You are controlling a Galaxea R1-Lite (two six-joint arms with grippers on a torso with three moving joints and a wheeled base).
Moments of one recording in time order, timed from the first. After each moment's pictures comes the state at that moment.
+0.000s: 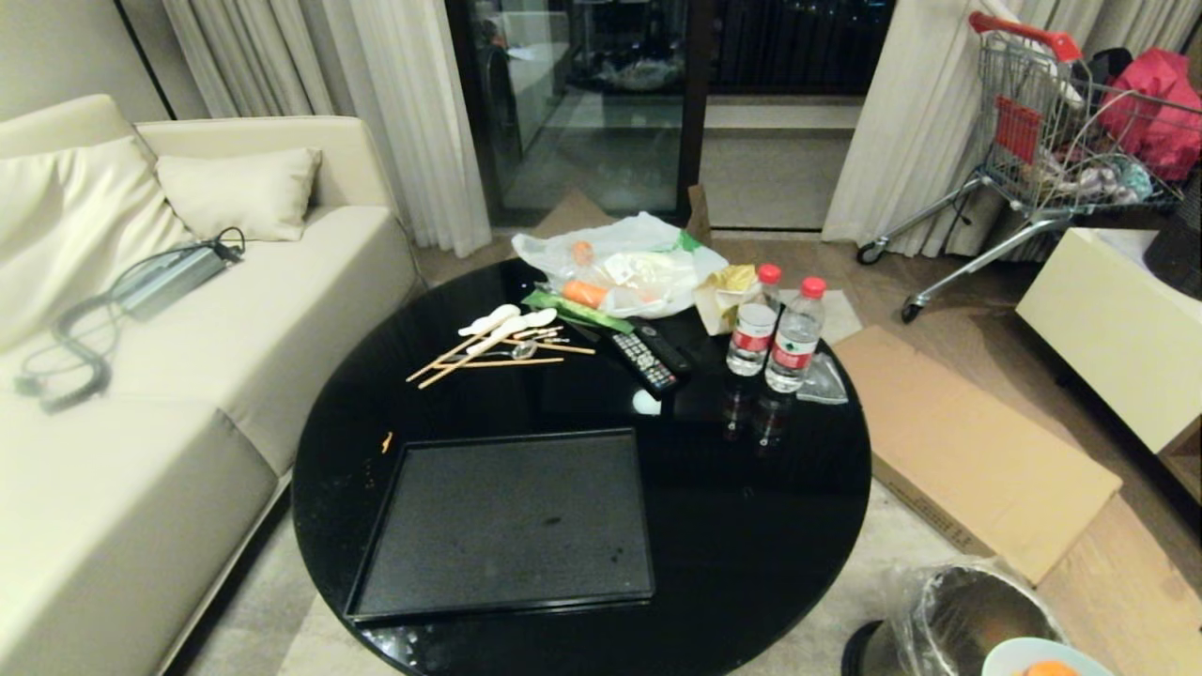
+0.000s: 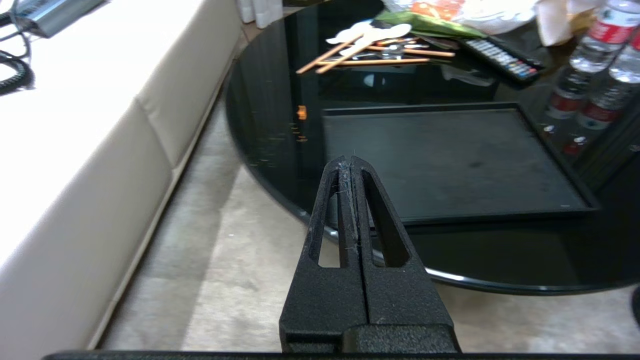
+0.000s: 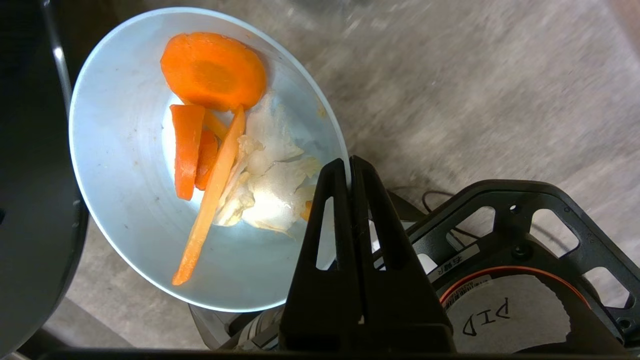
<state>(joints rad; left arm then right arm) 0.00 0.00 0.00 -0.01 0.01 -0.01 0.24 1.13 -0.24 0.25 -0.26 1.01</state>
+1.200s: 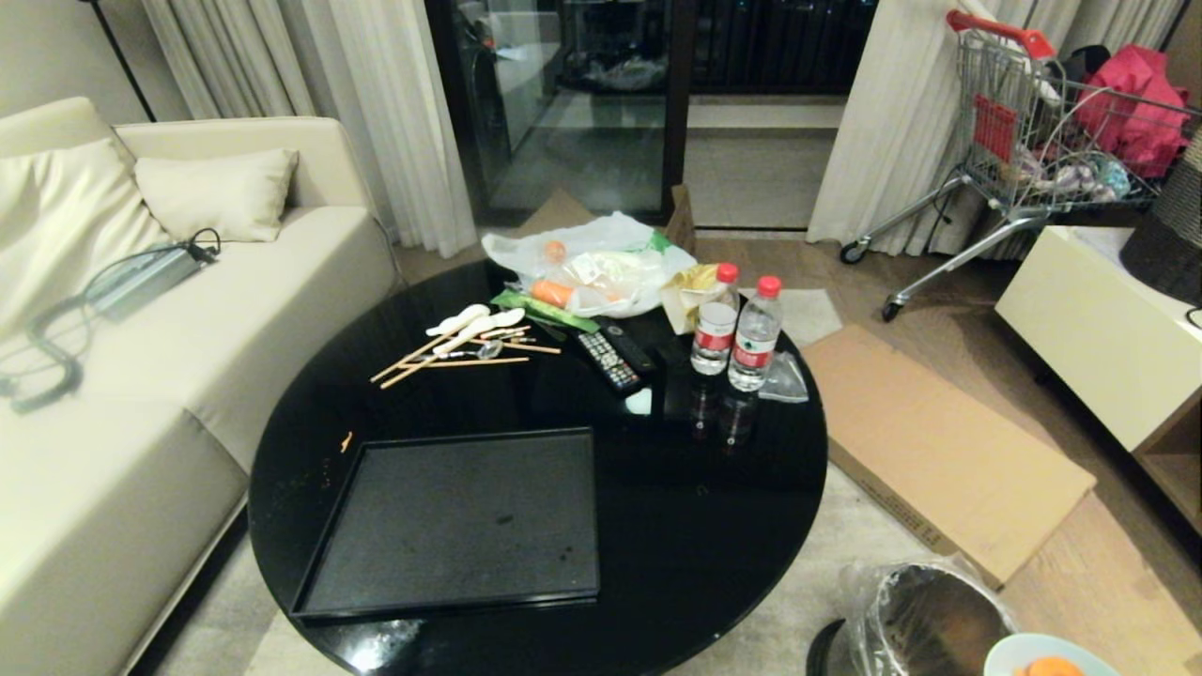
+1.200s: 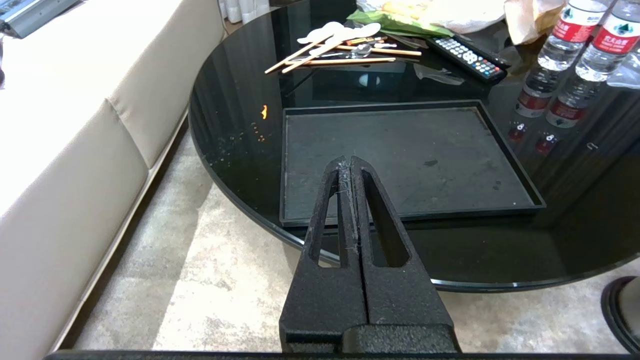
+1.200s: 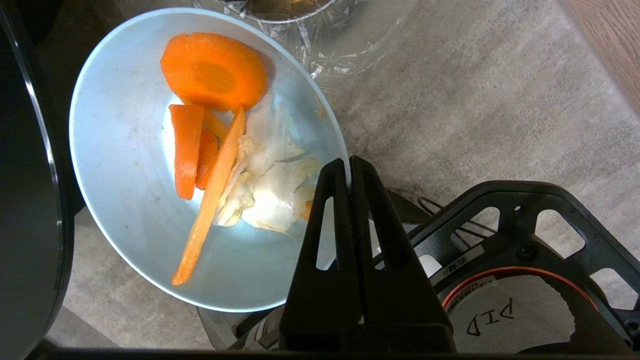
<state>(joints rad) 0.00 0.00 0.00 -0.01 0.01 -0.01 0.24 1.11 -0.24 0.25 -0.26 1.02</state>
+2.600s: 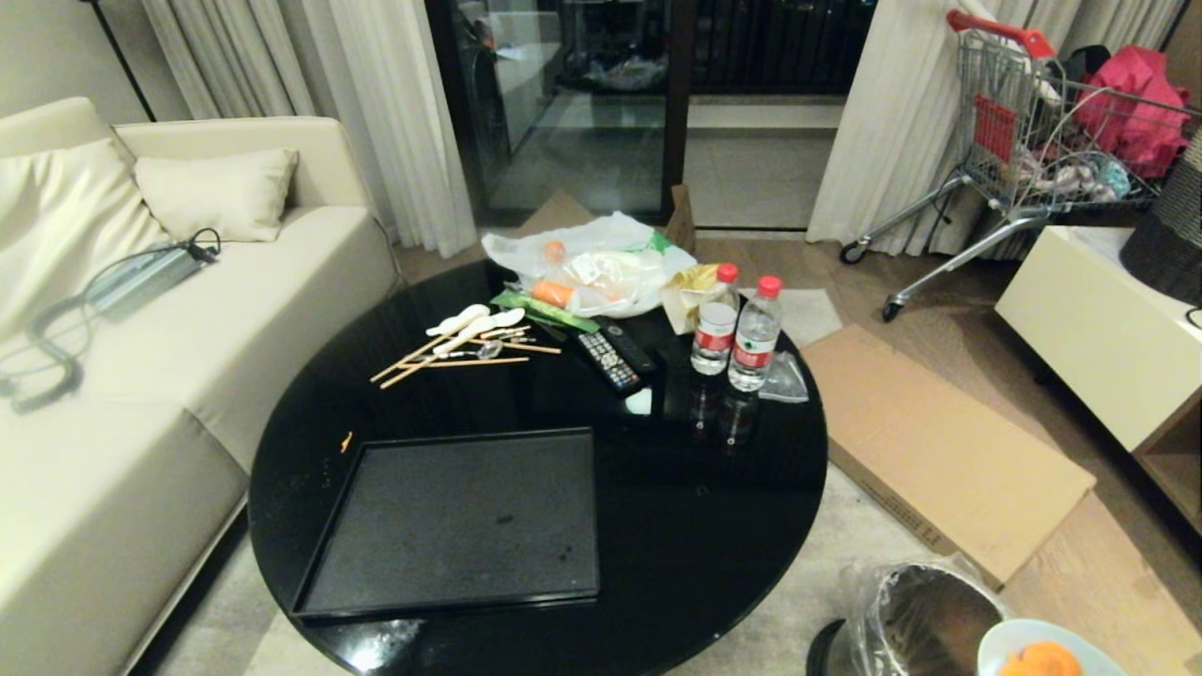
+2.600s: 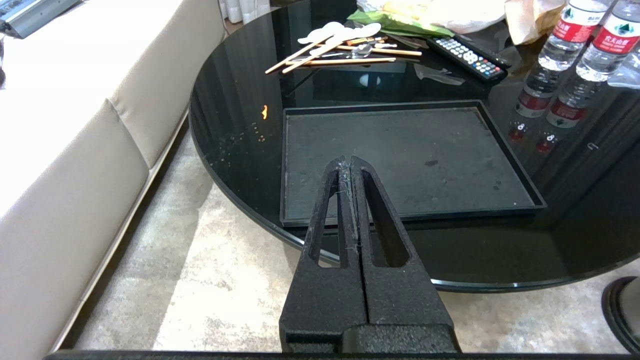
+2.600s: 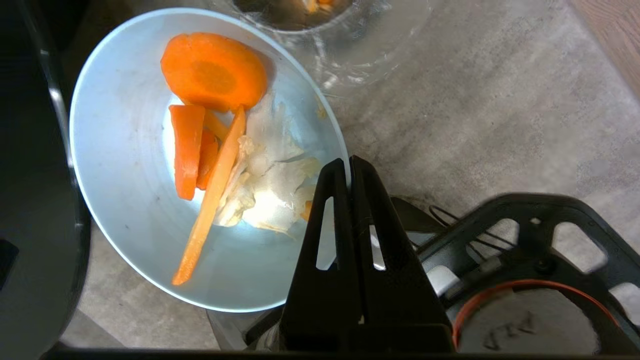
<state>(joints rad) 0.00 0.00 0.00 -0.01 0.01 -0.01 0.24 1.12 -0.23 0.19 -0.26 1.02</state>
